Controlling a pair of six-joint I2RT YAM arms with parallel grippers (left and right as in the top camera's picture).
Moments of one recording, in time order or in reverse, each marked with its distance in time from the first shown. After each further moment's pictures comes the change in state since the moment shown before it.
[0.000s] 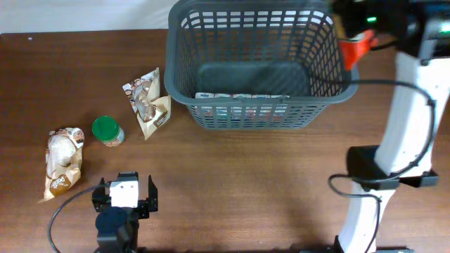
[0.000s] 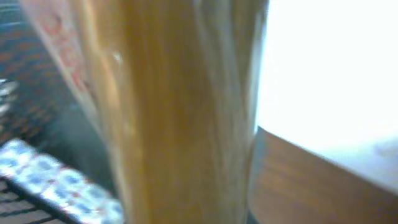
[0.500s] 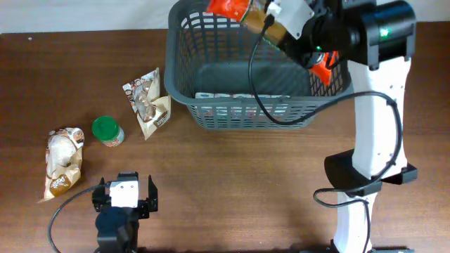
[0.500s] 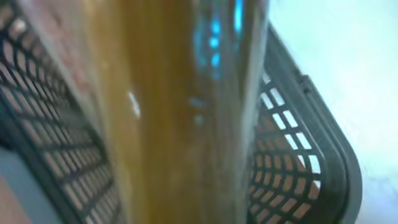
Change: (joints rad) left arm 0.000 0.000 0.000 0.000 0.000 0.000; right arm 0.208 0.000 -0.079 -0.150 0.034 -0.340
